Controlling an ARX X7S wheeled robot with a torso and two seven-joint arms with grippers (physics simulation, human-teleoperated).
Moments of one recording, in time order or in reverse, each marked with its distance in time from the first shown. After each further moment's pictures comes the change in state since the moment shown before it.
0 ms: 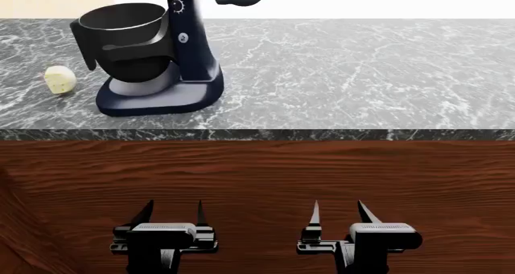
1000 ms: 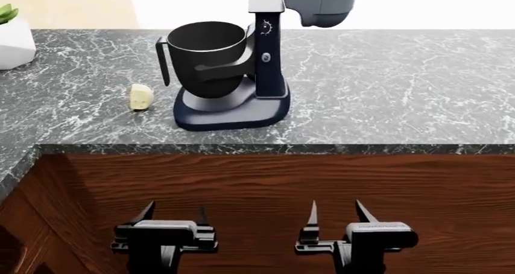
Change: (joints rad) left arm -0.004 -0.094 0.098 0.056 -0.096 -0.096 -0.088; right arm 0.009 0.084 -0.107 0.006 0.070 0.005 0.096
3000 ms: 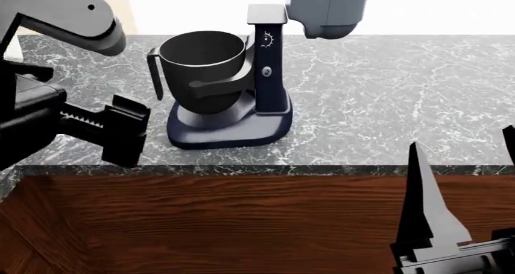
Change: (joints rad) left arm -1.934 -0.902 1.014 0.400 -2.422 -0.882 -1.340; right arm 0.762 1.483 -1.209 -1.053 0.570 -0.362 1.017
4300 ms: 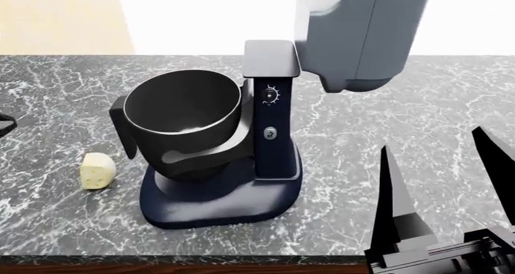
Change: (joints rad) left arm -0.187 -0.474 0.323 -0.360 -0.157 -0.003 0.343; right arm 1.470 -0.440 -1.661 0.000 -0.132 -0.172 0.453
